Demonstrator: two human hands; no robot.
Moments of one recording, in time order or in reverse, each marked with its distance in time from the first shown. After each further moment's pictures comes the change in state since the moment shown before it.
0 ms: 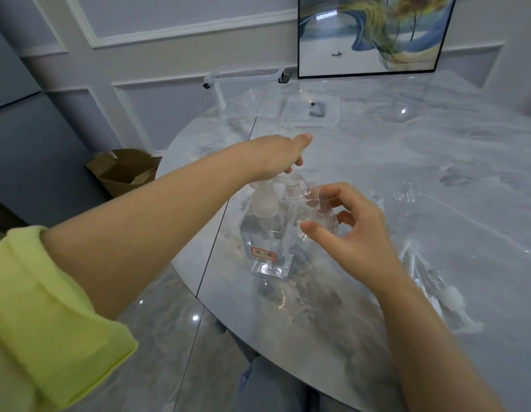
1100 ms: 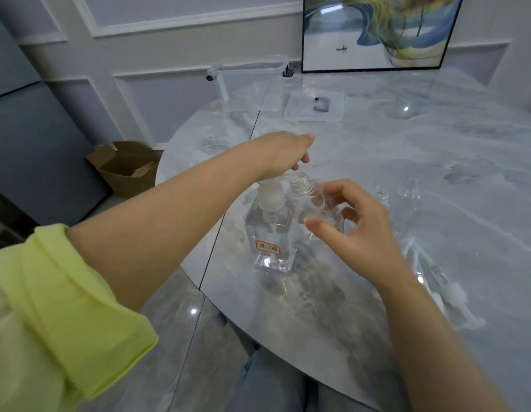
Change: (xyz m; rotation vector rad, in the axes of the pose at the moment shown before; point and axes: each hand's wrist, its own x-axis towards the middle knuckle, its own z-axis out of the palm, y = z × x) left_hand 0.000 -0.006 0.007 -0.088 0.011 0.030; right_hand -0.001 0.002 0.002 -0.032 -0.021 0.011
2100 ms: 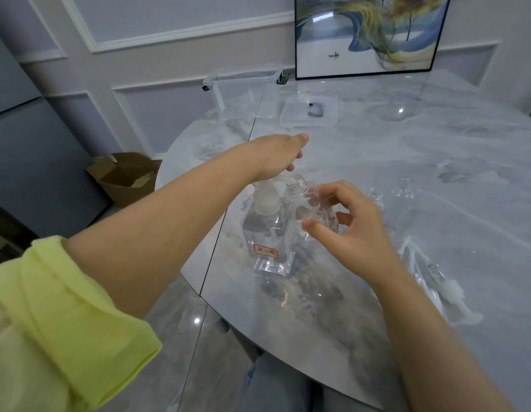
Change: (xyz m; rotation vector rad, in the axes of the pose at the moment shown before) left_hand 0.001 0.001 -0.002 0.047 0.014 -0.010; right_hand -0.001 0.000 0.001 -0.001 0.032 0.015
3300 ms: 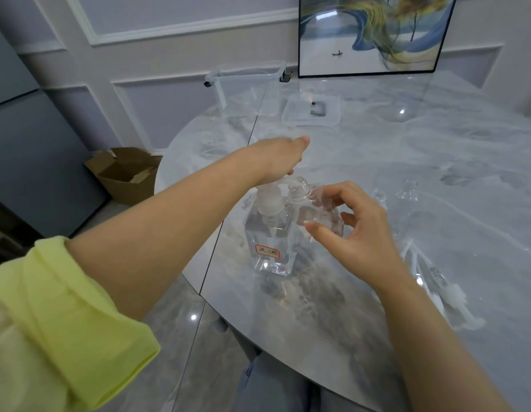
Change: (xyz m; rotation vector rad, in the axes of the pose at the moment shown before) left_hand 0.000 -0.003 0.002 -0.034 0.018 -0.029; right_hand 0.000 0.000 0.000 -0.047 0.005 -0.082
